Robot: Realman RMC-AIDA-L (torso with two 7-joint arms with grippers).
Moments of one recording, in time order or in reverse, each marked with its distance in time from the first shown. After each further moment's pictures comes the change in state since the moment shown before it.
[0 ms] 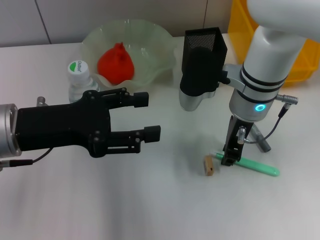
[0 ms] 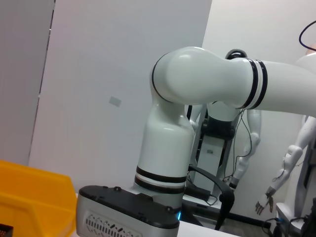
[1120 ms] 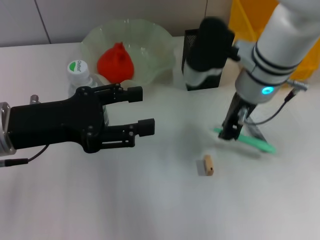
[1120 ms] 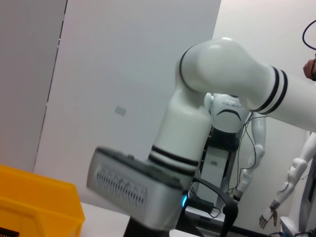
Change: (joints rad) left arm 0.006 0.001 -0.022 -0.014 -0.021 0.011 -0.004; right arm -0.128 -0.008 0.006 -0.343 -0.048 -0.063 0.123
